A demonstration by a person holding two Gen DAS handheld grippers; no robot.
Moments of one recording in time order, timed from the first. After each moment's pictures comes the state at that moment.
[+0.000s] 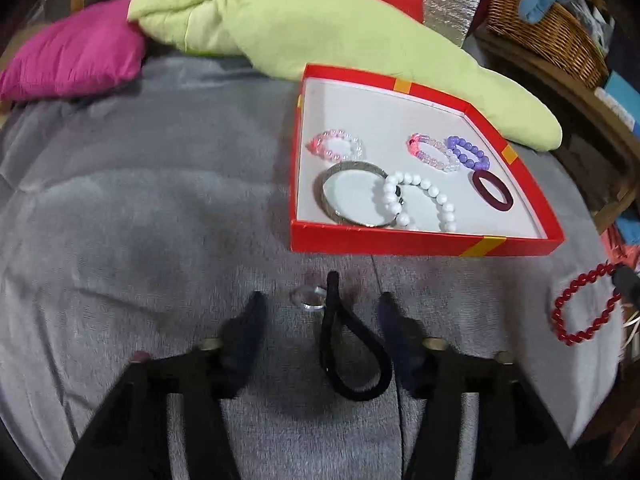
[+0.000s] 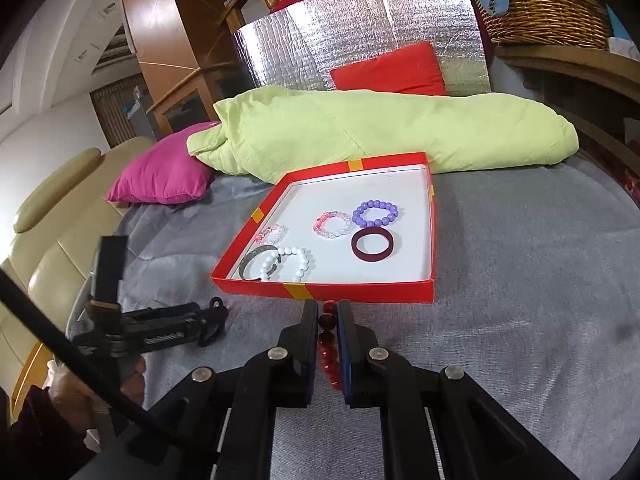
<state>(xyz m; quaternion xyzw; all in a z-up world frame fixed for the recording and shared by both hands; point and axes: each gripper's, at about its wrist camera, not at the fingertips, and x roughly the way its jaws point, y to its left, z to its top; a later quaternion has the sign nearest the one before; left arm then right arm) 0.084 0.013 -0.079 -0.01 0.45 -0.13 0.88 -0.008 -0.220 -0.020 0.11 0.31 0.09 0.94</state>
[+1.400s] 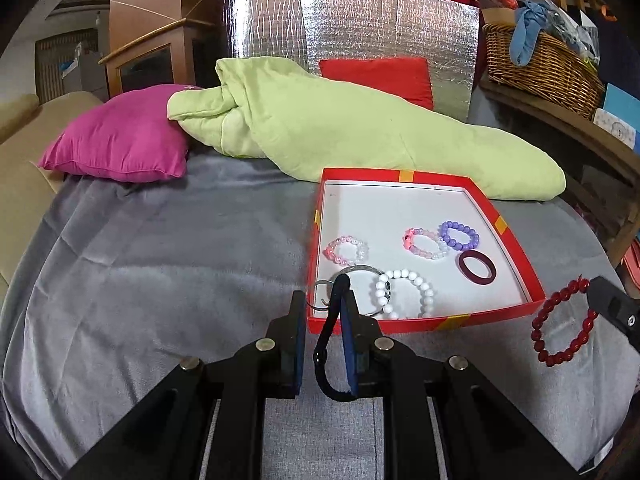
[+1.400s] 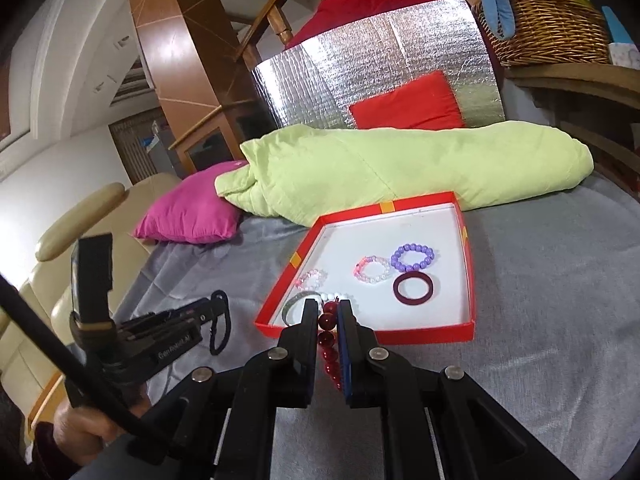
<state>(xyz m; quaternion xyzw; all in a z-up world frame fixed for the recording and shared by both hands) 0.053 0.003 -0.002 0.02 0.34 -0.06 0.94 -0.009 -0.202 0.010 0.14 0.24 0.12 0.95</state>
